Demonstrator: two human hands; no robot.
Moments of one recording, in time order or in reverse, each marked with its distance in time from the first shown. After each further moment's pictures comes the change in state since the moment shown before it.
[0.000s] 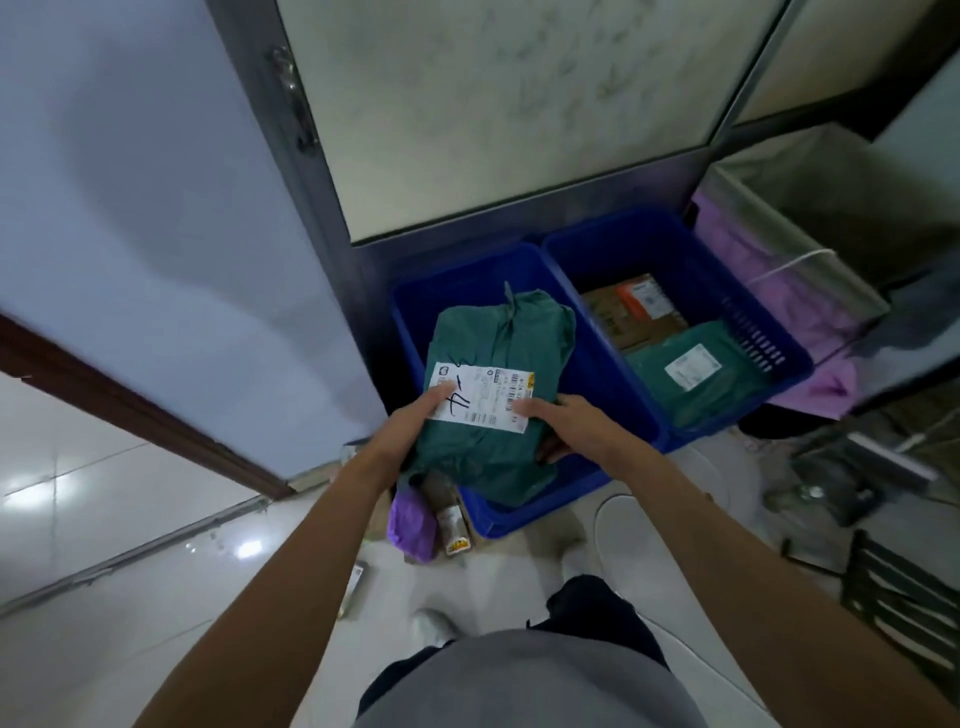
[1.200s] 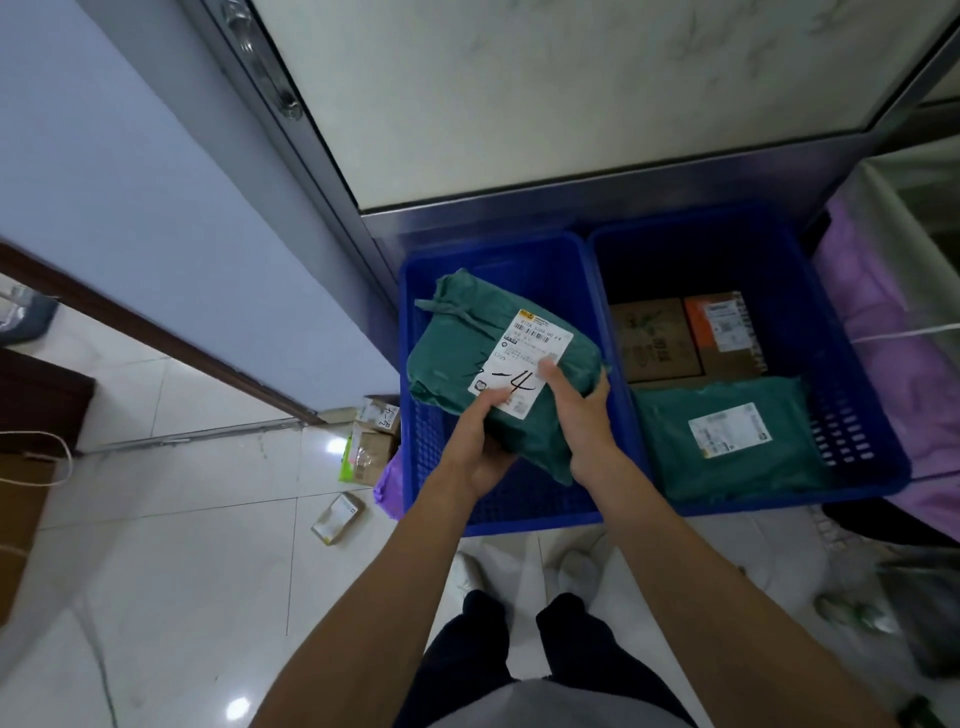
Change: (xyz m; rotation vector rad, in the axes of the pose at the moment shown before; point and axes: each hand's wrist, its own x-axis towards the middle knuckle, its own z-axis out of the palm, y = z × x) left_hand 0.130 -0.012 0.230 -0.612 0.188 0.162; right_hand 0.129 0.030 -0.153 0.495 0.073 0.106
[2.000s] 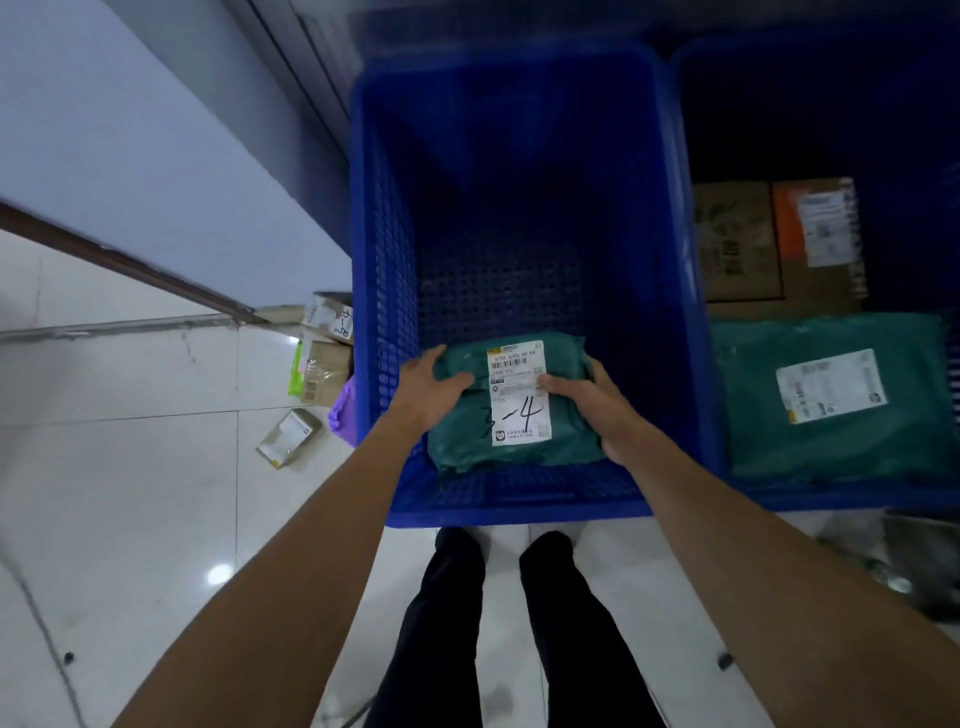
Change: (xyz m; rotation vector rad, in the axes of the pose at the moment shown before) left_hand 0.177 -0.050 -0.199 1.031 0.372 -0.167; right_hand 0.196 0.157 -0.026 -0.298 -0.182 0.296
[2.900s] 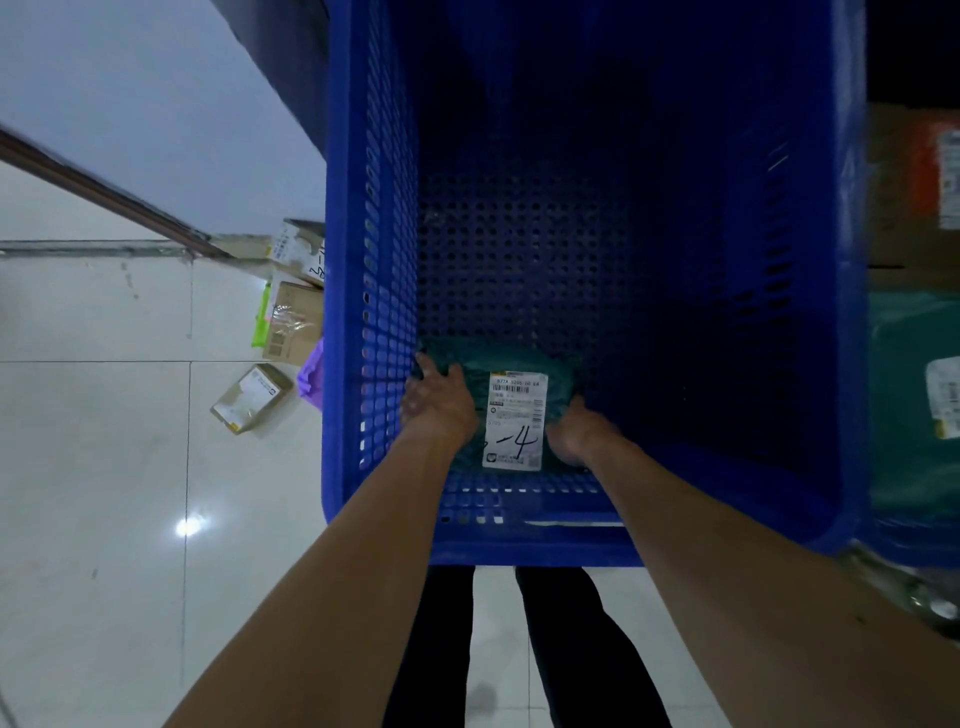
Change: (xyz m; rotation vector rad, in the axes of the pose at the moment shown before) left_hand 0.079 -0.082 0.065 0.886 -0.032 -0.131; right_hand 0.110 0.099 0.039 -1.176 0.094 0.304
